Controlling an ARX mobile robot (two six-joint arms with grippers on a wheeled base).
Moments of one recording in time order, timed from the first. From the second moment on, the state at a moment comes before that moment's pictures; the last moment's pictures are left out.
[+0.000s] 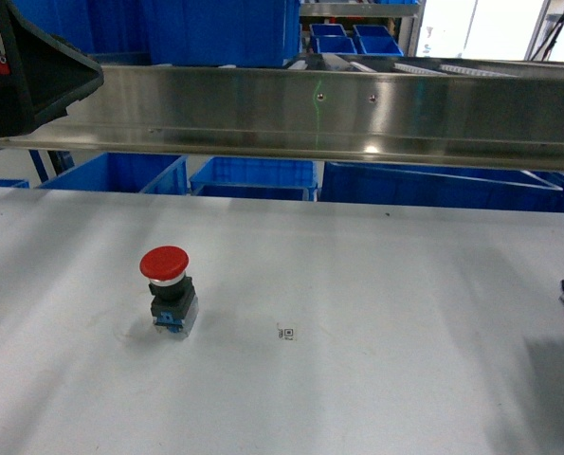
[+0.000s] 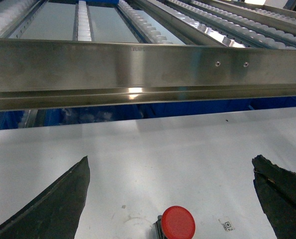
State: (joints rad) left arm -0.13 1.24 0.61 0.39 0.21 -0.11; right arm 0.01 1.63 0.52 0.58 -0.09 -0.04
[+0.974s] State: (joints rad) left arm -0.13 1.27 0.62 0.39 0.19 -0.17; right arm 0.04 1.10 0.25 0.45 -0.11 -0.14
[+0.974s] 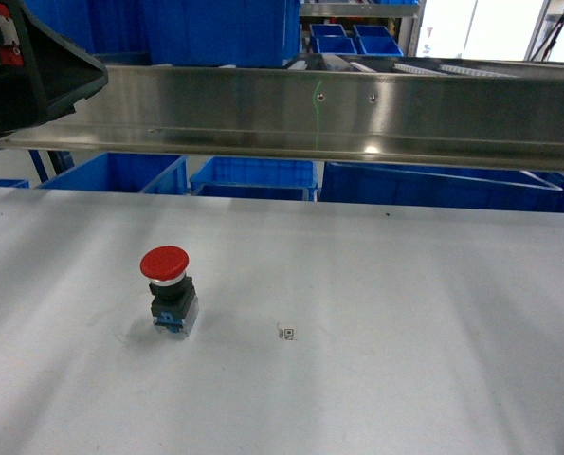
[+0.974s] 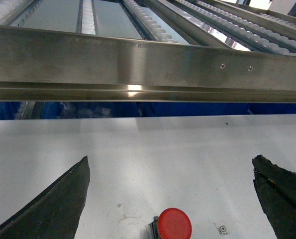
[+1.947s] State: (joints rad) left arm -0.26 1.51 0.73 0.51 -0.11 0.05; right arm 0.04 1.10 0.25 0.45 -0.11 -0.14
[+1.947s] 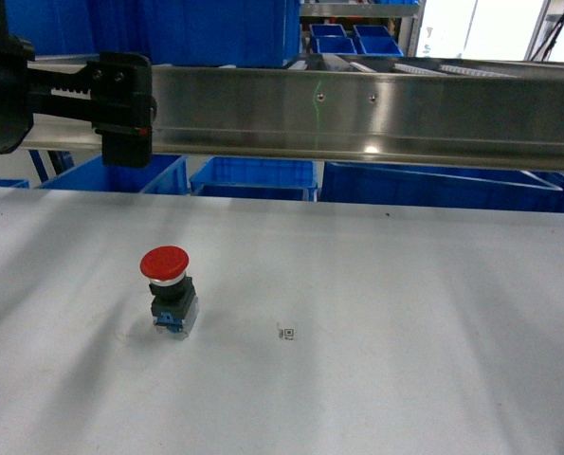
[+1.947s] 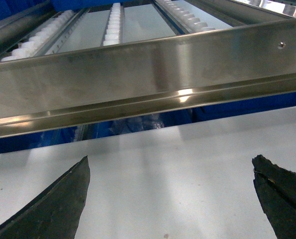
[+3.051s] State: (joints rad) left arm -0.34 1.67 0.81 0.33 -0.16 -0.09; right arm 0.04 1.10 0.25 0.45 -0.11 -0.14
